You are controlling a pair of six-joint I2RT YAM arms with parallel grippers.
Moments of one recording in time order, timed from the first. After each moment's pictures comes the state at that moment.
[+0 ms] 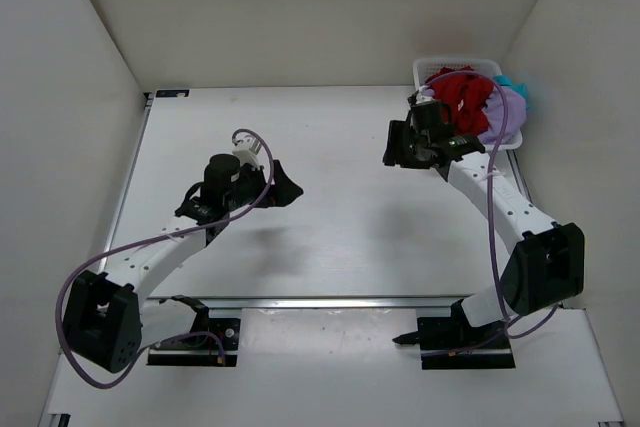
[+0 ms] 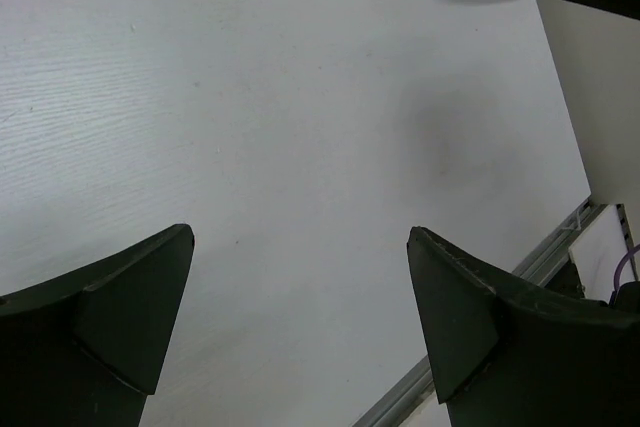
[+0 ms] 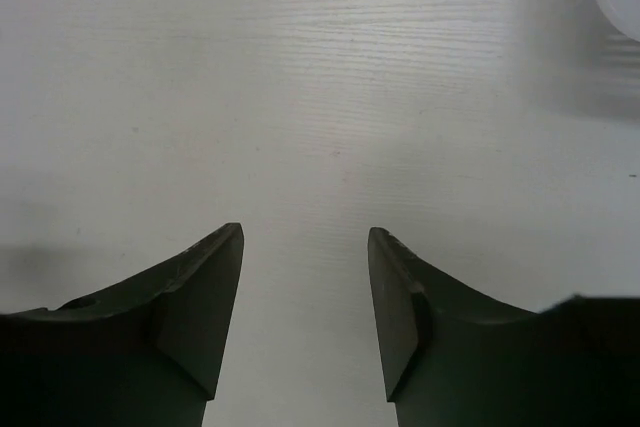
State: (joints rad) left arm -0.41 1.16 0.68 0.03 0.31 -0.50; right arm 0.34 1.46 1.25 -0.56 0.03 0.36
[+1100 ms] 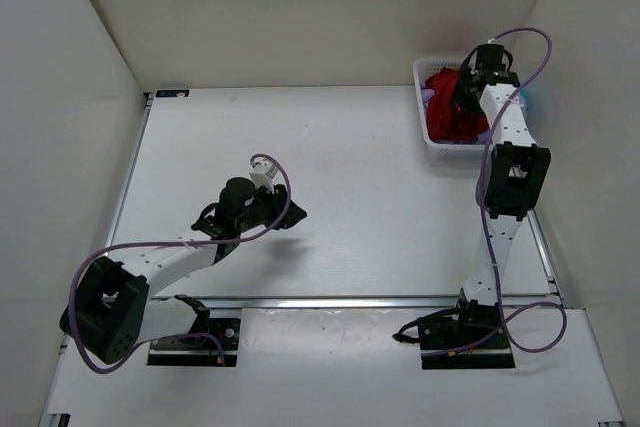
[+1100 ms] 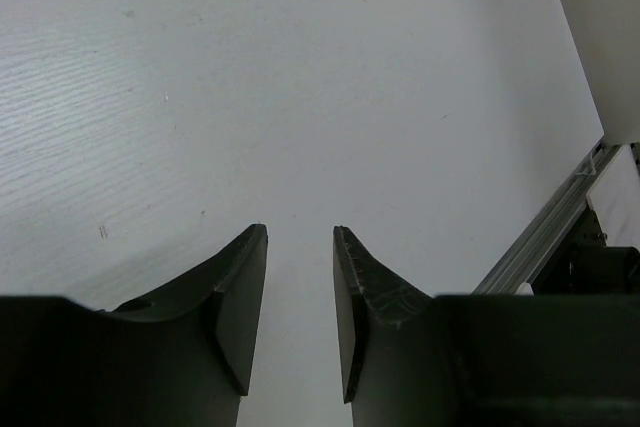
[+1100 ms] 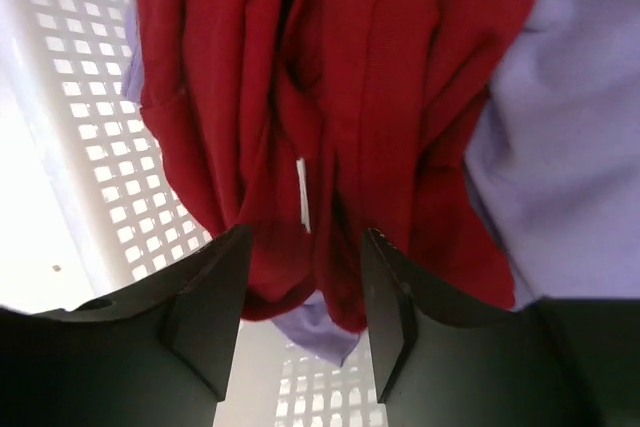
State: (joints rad) left arm -0.54 1.21 0.50 0.27 0.30 -0.51; right arm -0.11 2.24 2.14 -0.71 0.03 0.21
